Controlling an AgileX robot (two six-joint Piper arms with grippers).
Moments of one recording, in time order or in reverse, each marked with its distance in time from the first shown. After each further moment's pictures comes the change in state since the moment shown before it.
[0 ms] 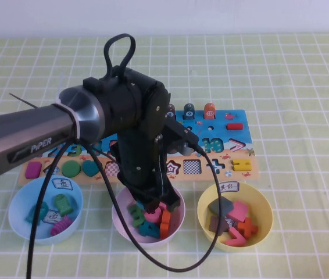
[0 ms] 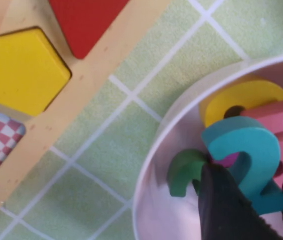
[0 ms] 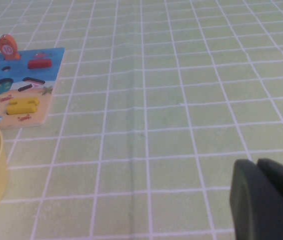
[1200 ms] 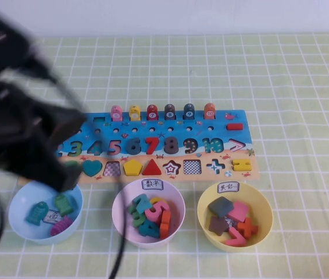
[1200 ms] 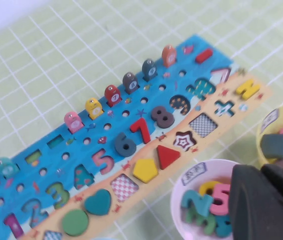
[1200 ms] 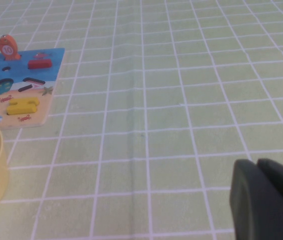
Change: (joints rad) right arm 0.000 0.000 0.000 0.000 0.000 0.000; left arm 0.000 -0.954 0.390 0.095 -0.358 -0.168
